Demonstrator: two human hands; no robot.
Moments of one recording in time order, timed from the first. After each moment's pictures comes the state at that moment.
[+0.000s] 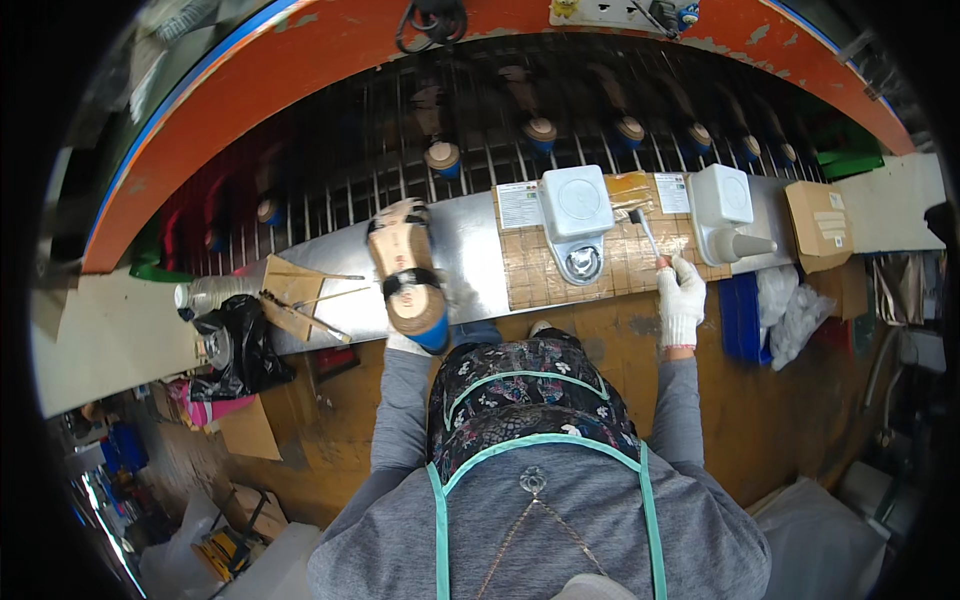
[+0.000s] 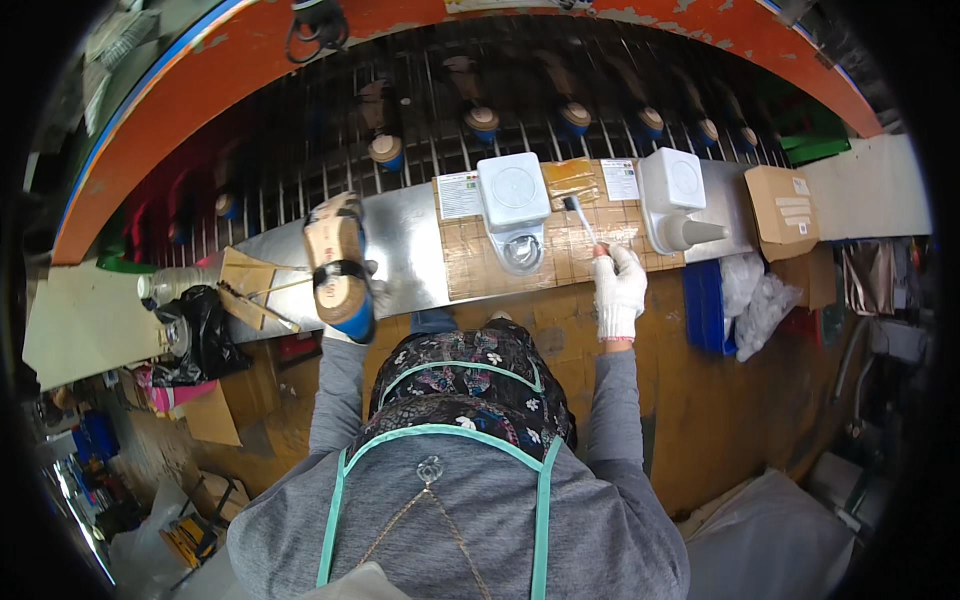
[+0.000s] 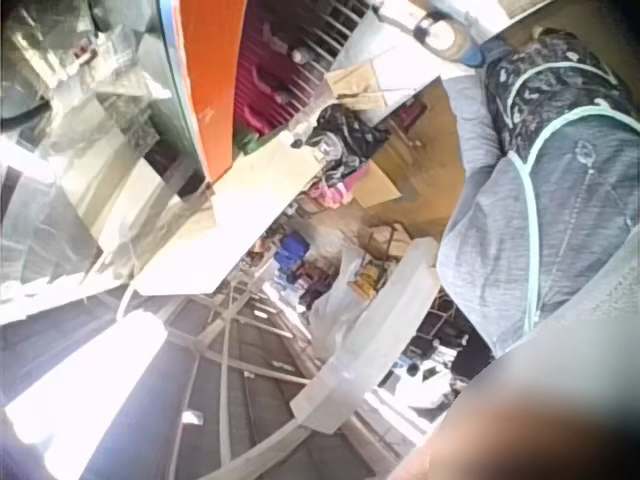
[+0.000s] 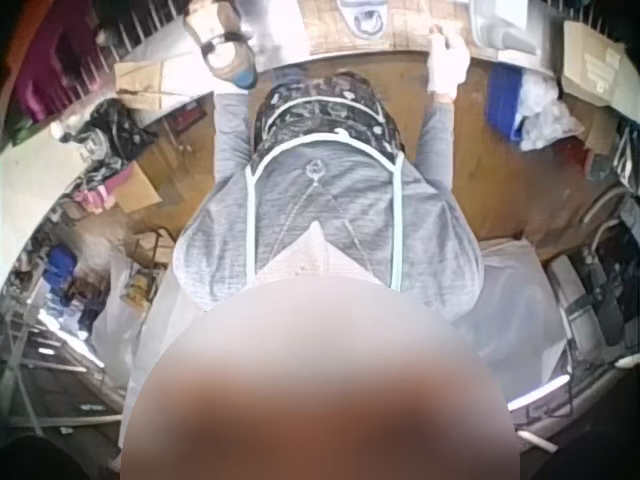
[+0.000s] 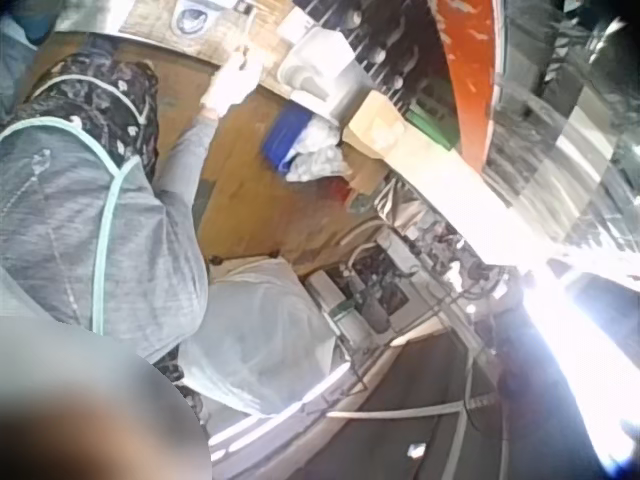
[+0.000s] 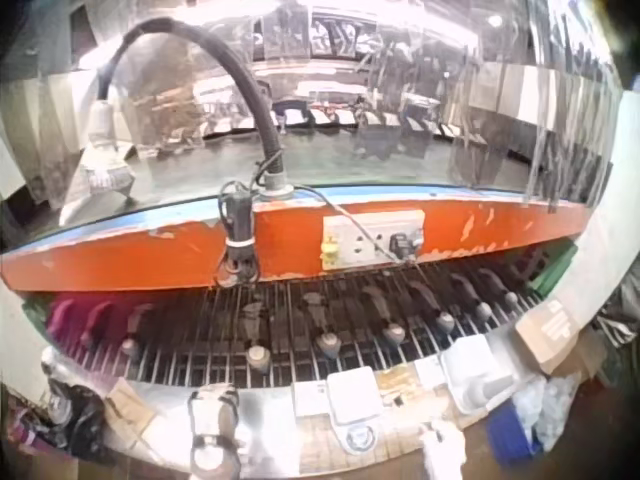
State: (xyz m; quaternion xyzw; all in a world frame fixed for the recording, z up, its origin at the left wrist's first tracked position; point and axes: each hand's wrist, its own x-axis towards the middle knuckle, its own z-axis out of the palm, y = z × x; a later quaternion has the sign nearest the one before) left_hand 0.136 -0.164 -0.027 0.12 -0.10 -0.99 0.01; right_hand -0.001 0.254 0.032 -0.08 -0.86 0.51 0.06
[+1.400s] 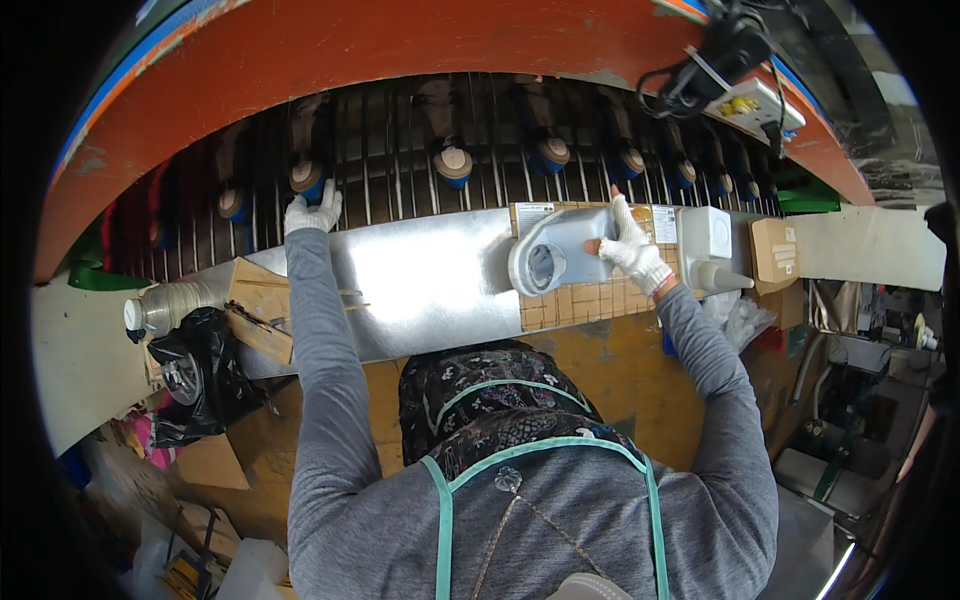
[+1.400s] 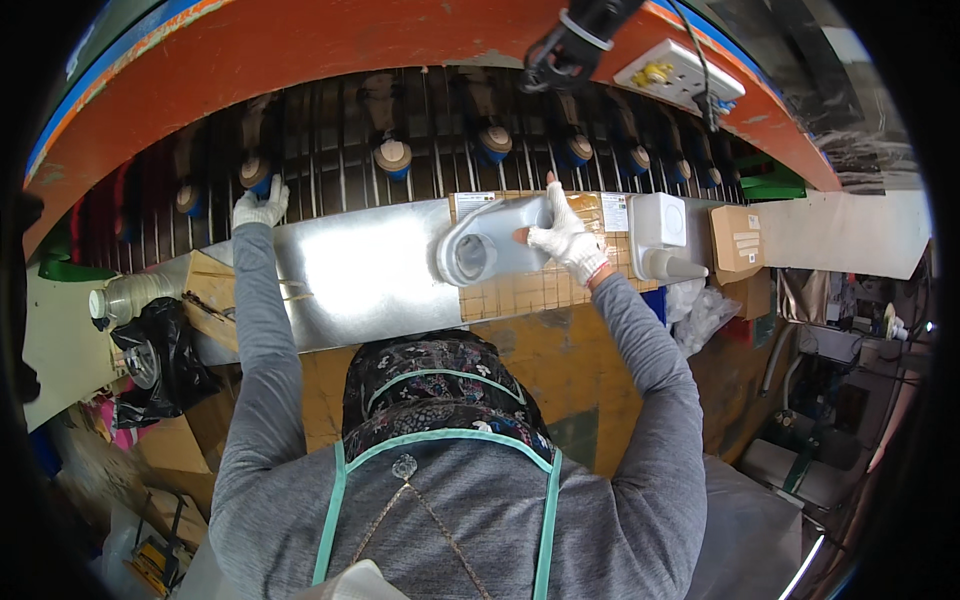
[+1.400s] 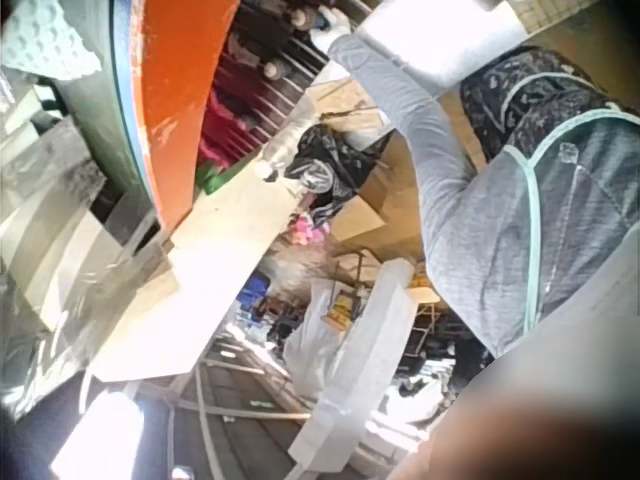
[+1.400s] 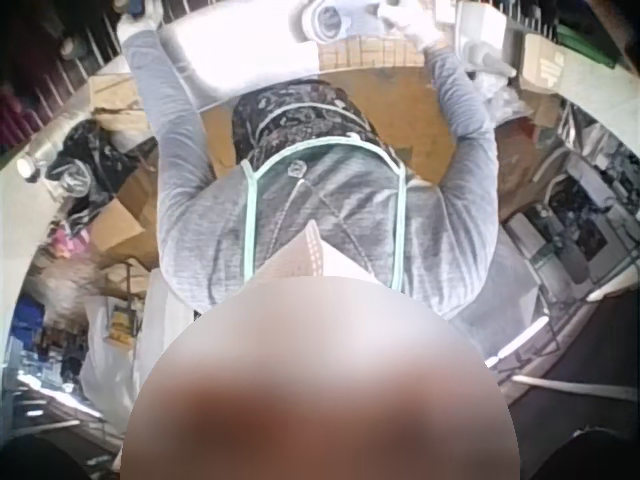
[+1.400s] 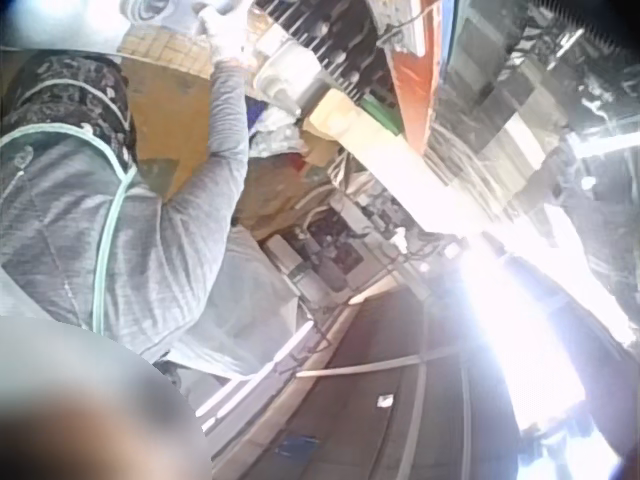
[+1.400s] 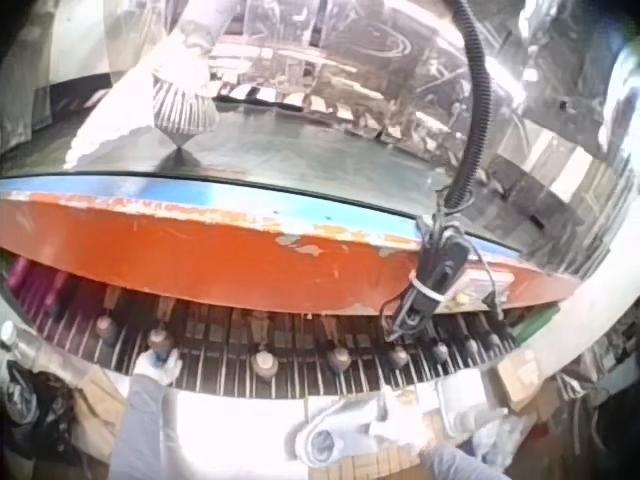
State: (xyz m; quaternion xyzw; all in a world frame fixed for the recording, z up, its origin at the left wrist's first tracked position) left_hand -0.029 -0.465 -0.107 0.46 0.06 -0.87 0.14; right_hand -0.100 0.108 0.084 0.08 -0.85 0.45 -0.27
